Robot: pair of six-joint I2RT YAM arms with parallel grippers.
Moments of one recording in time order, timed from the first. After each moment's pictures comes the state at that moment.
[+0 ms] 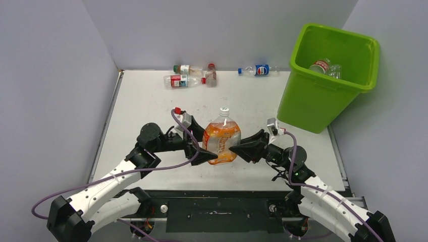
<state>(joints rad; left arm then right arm) -0.69 0.91 0.63 0.40 0.78 -0.44 0.62 0.69 0.28 0.70 -0.57 0.60</state>
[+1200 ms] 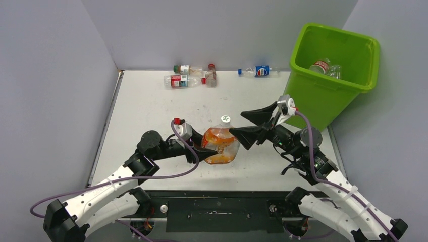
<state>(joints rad) -0.77 0.84 0.57 0.36 0.62 -0.24 0.70 0.68 0.75 0.15 -0.32 0.41</state>
